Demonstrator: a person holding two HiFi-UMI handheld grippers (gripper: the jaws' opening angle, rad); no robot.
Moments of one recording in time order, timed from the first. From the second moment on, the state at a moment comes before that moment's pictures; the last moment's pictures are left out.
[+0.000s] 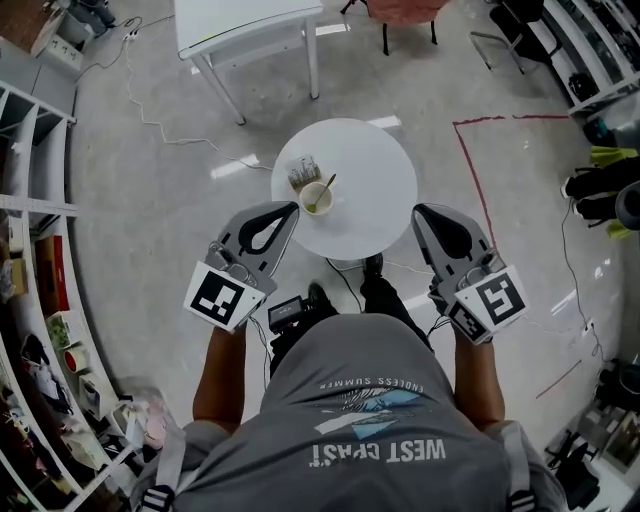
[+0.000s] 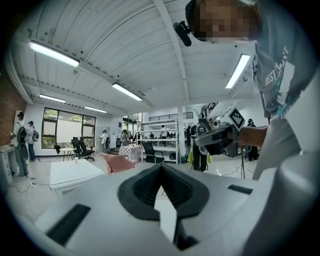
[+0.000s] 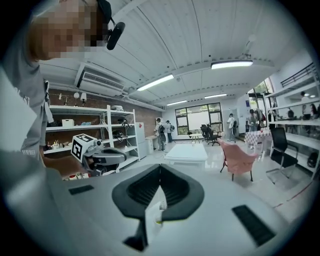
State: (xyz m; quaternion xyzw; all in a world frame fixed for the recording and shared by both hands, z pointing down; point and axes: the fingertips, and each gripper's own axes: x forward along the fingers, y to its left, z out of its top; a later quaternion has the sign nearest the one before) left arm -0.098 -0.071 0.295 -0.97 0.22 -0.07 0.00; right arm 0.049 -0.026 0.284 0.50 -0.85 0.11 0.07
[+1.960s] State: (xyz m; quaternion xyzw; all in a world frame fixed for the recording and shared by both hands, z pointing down) left arm -0.078 -0.133 0.396 -0.92 0.33 -0.18 -0.08; right arm 0.058 -0.139 0.361 0.34 -0.91 0.19 0.11
